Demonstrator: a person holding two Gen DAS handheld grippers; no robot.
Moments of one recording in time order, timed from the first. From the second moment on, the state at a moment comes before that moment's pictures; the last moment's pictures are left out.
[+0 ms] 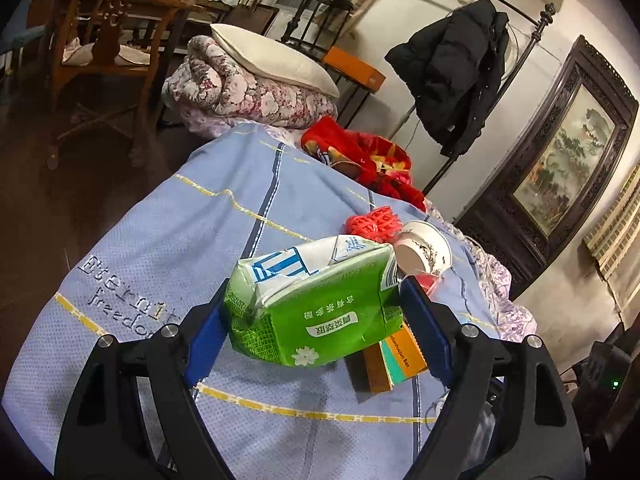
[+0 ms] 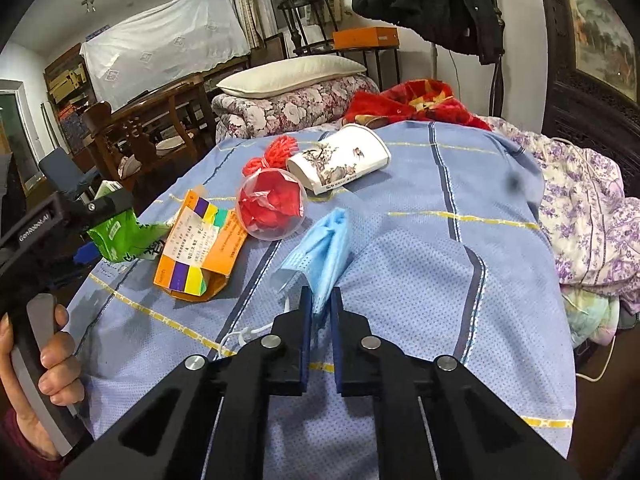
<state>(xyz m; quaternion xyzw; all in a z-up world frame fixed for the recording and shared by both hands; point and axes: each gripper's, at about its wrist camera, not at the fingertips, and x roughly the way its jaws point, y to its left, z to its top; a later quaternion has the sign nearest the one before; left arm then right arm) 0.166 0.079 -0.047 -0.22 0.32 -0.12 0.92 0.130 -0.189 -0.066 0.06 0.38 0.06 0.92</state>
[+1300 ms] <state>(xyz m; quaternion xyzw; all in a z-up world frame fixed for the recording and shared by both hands) 0.041 0.018 0.006 -0.19 0.27 -0.22 0.92 0.025 -0.261 -0.023 0.13 0.33 0.09 0.93</state>
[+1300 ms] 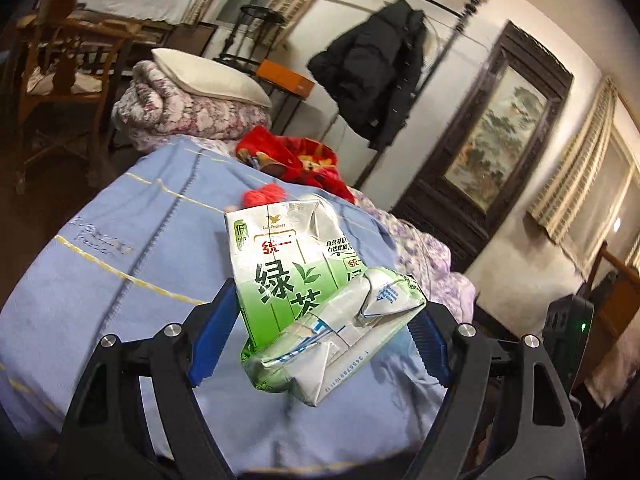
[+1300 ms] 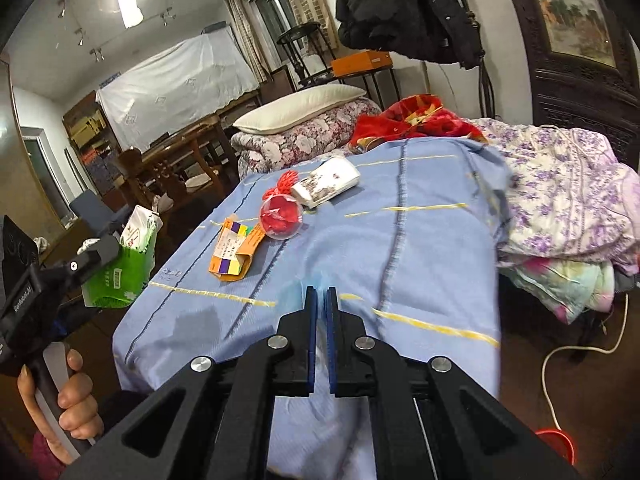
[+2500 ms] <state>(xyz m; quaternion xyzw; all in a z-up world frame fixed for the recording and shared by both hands) -0.042 -0.306 -0.061 0.05 0.41 -0.43 0.80 -0.147 -0.534 -0.187 0.33 0.41 -0.10 0.84</state>
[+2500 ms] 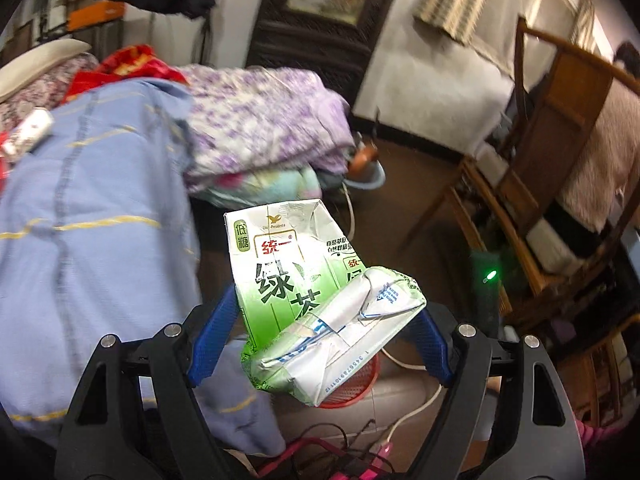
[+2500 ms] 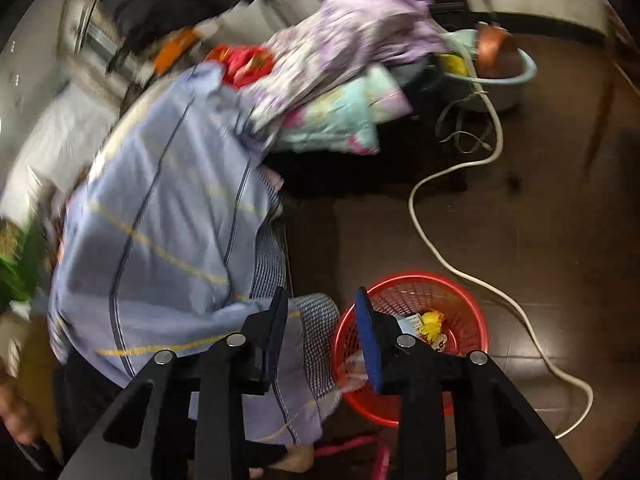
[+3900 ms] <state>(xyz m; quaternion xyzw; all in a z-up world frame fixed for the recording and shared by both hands) -0.041 -0.292 -0.029 0.03 0.36 -0.41 0.84 -0.175 -0.487 -0.039 0.21 0.30 -0.09 0.92</state>
